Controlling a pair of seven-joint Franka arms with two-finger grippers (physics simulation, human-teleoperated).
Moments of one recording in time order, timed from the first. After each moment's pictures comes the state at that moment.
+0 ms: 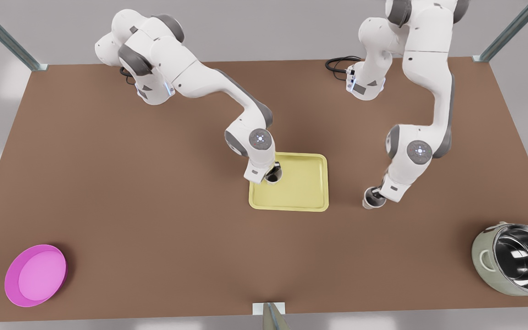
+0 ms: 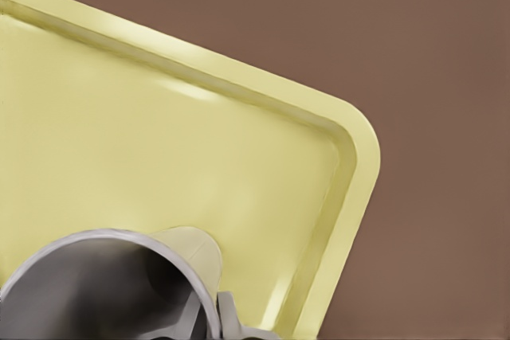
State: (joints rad) left arm -0.34 0.33 0.23 -2.05 -0.03 2.46 -0.30; right arm 0.68 0.72 0.15 -1.45 -0.08 2.20 0.55
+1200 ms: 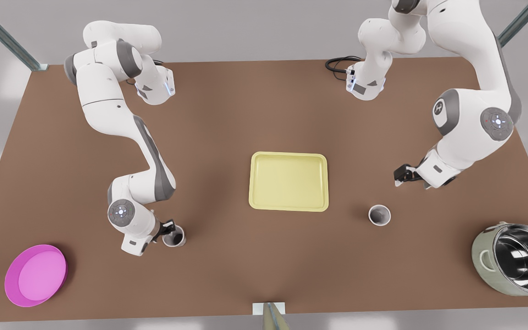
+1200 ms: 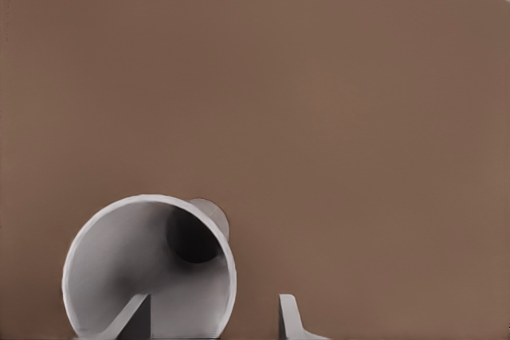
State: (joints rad) left arm -0.31 0.22 0.23 -1.58 -0.13 1.83 0.05; right arm 0.13 0.76 0.10 -1.32 -0.08 2.11 -0.19
